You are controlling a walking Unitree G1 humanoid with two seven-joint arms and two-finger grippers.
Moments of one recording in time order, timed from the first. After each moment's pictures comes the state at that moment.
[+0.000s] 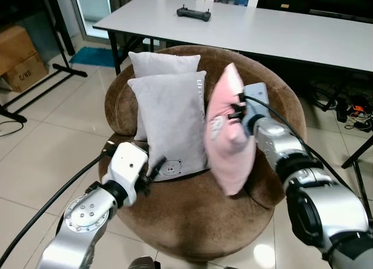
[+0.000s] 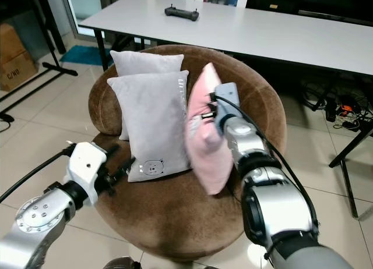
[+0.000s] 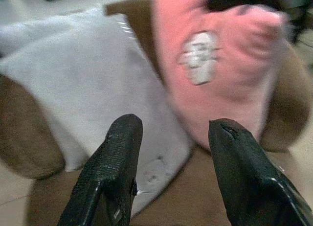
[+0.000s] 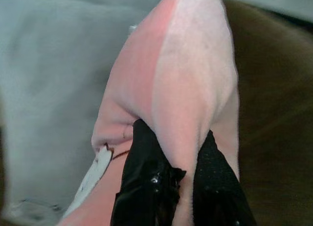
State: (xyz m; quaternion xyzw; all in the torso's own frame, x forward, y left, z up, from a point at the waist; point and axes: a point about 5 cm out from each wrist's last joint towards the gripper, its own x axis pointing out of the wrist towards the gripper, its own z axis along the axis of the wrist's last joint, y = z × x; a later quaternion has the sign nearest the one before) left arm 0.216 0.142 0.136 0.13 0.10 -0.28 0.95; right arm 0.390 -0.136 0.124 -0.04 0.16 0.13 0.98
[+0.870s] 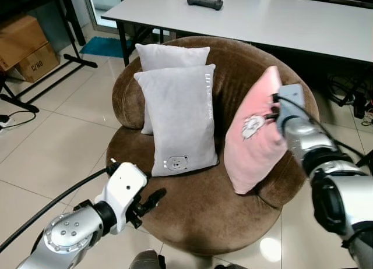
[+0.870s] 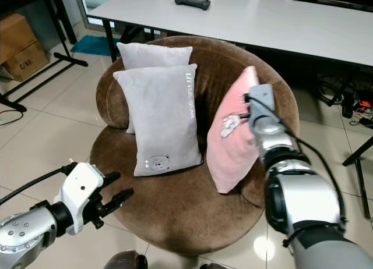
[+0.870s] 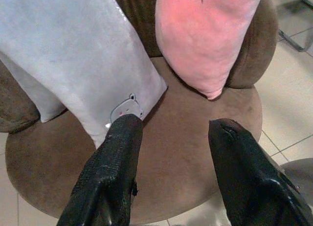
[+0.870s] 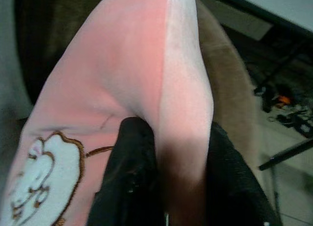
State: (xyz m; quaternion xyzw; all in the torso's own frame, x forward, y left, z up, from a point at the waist) left arm 0.182 0.154 0.136 0.15 0.19 -0.33 0.91; right arm 0.386 -0.225 0.129 -0.14 0.18 -0.08 0.97
